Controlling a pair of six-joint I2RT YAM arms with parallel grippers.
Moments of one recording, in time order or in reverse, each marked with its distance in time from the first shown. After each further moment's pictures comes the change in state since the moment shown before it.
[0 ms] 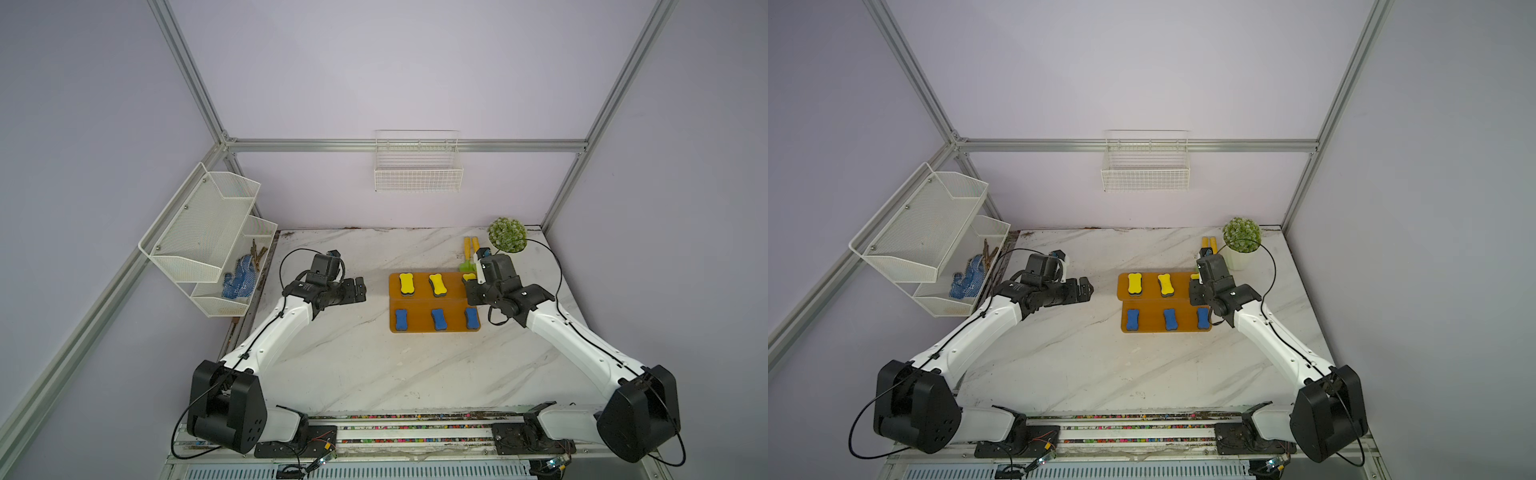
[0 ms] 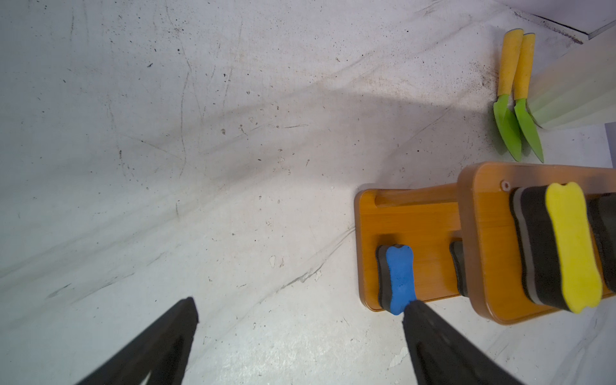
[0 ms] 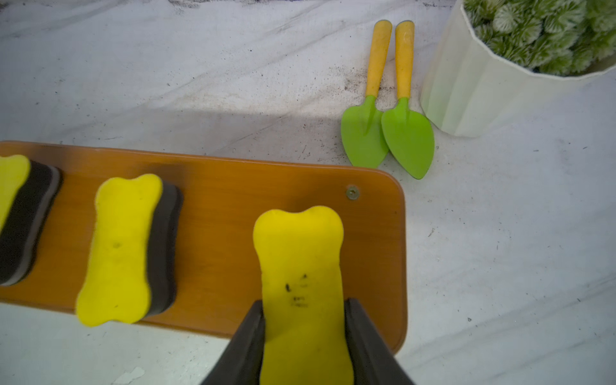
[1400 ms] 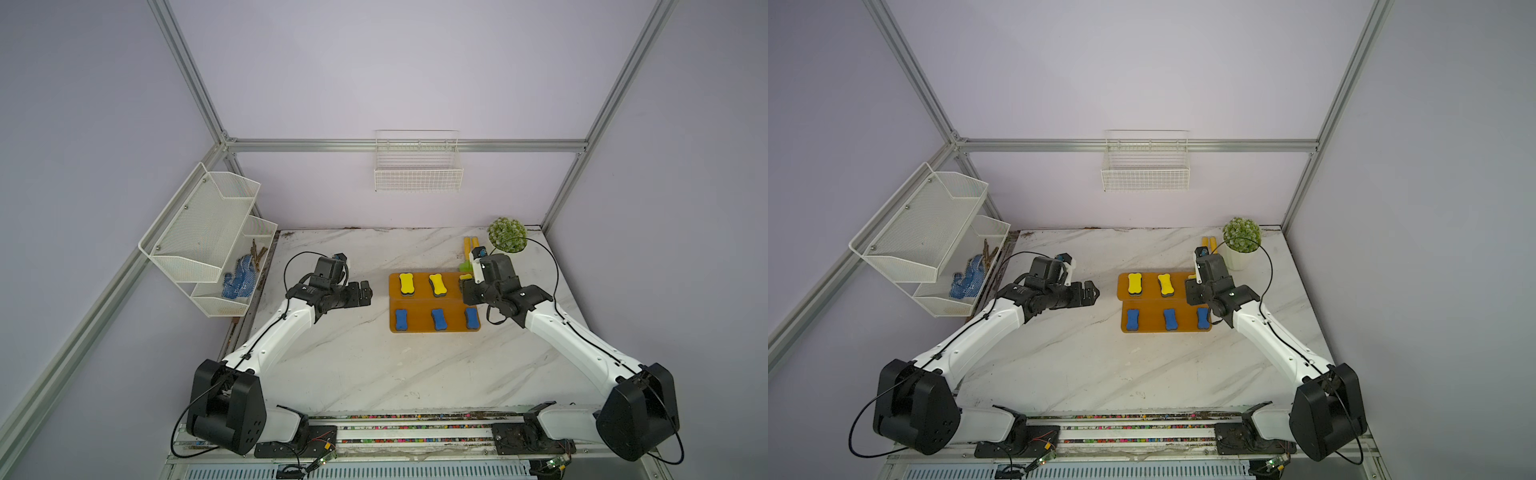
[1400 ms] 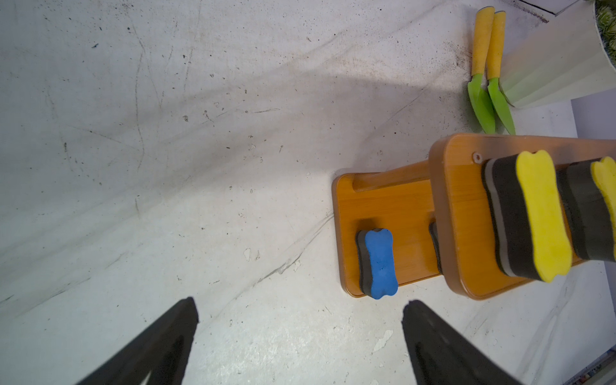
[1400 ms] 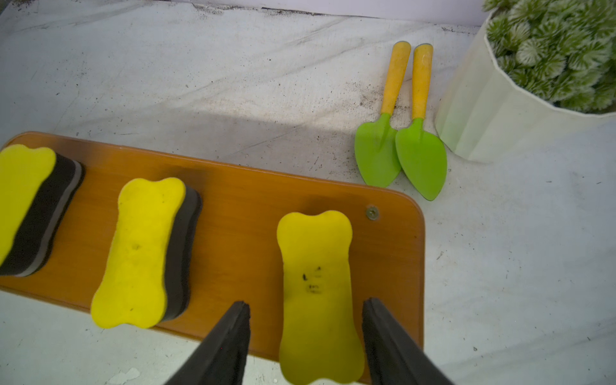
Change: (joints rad) left arm -0.028 -0.003 -0.031 0.035 0.062 -0.001; right arm -0.026 0.040 -0.014 0.066 -0.038 -0.103
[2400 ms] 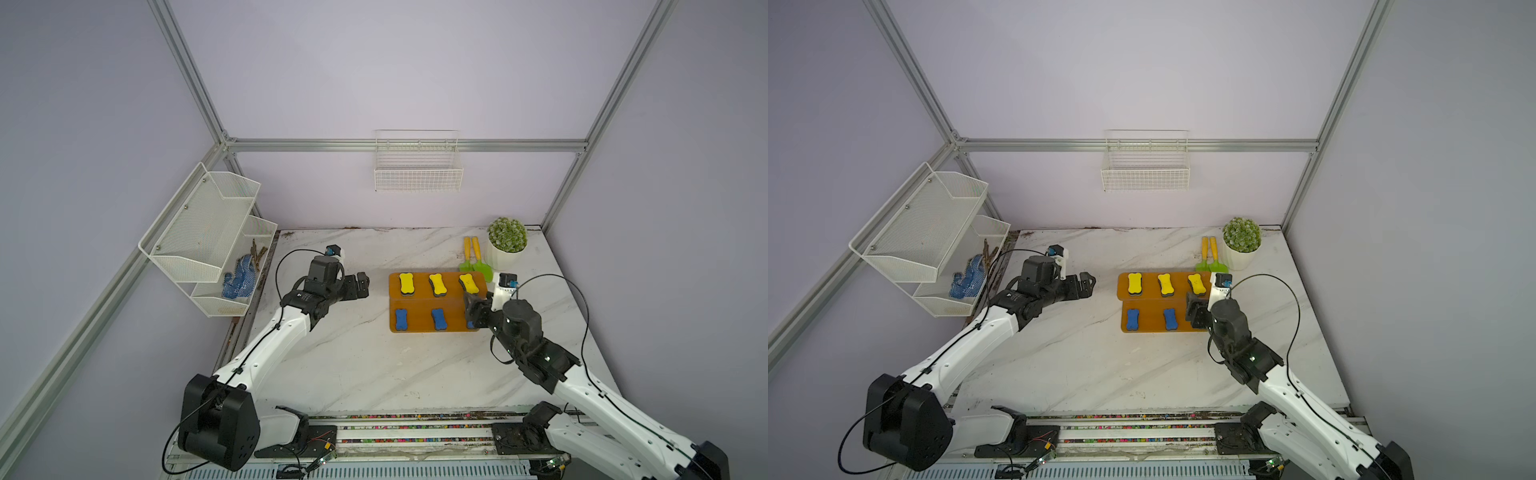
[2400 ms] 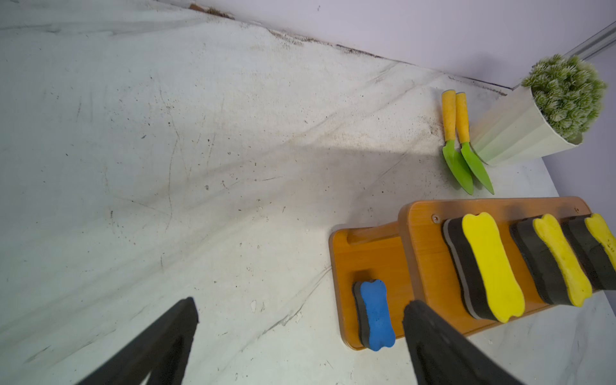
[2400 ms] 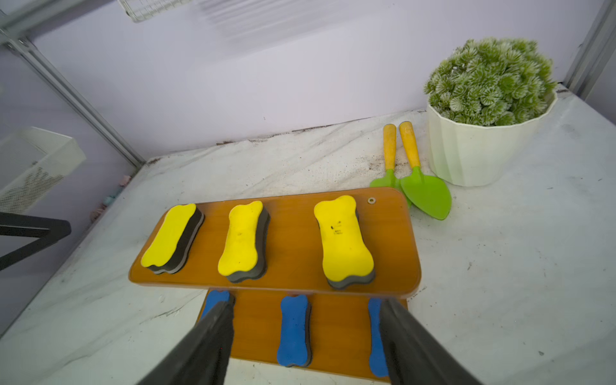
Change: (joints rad) left arm 0.000 -0.051 -0.027 0.140 -0.070 -0.002; right arm 0.176 -0.409 -0.350 0.336 0.210 0.210
